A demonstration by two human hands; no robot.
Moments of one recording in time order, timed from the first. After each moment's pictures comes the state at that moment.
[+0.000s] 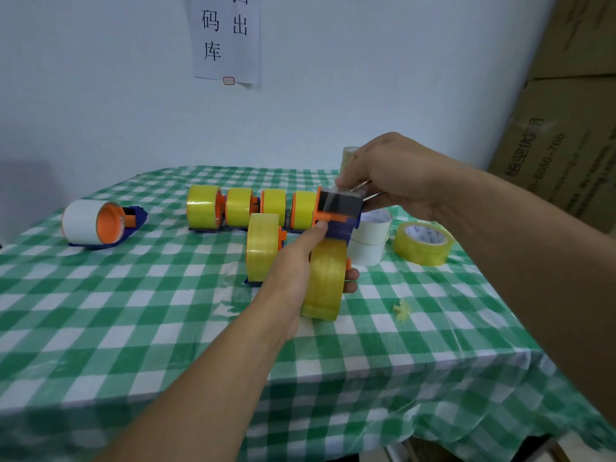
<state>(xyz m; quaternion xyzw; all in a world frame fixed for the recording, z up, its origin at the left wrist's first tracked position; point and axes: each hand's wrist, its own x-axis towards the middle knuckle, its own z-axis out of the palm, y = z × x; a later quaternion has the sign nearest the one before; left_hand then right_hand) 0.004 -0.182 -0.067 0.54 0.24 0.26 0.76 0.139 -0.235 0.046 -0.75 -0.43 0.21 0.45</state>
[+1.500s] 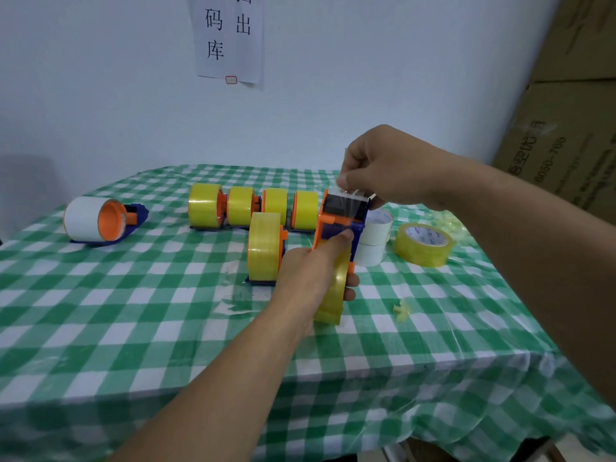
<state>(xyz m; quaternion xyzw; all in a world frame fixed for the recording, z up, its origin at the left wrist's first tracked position) 0.018 -0.186 -0.073 0.56 0.30 0.25 0.73 0.138 -0.238 0.055 -0.78 -0.56 0.03 0.26</state>
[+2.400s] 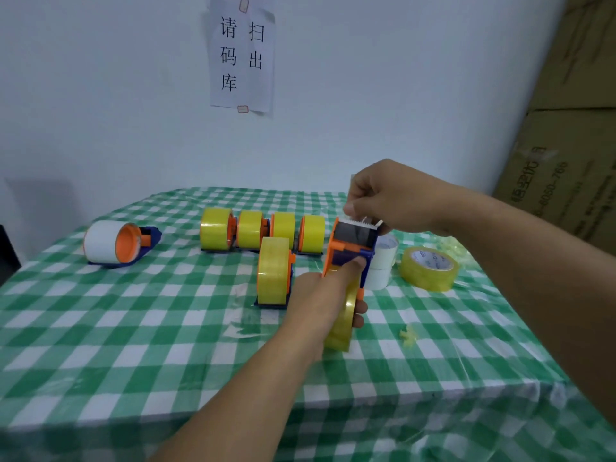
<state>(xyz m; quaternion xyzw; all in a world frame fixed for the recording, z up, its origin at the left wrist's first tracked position) 0.018 -0.190 -0.068 0.55 0.30 0.25 0.74 0.139 -0.239 0.060 -0.77 -0.58 0.04 0.24</state>
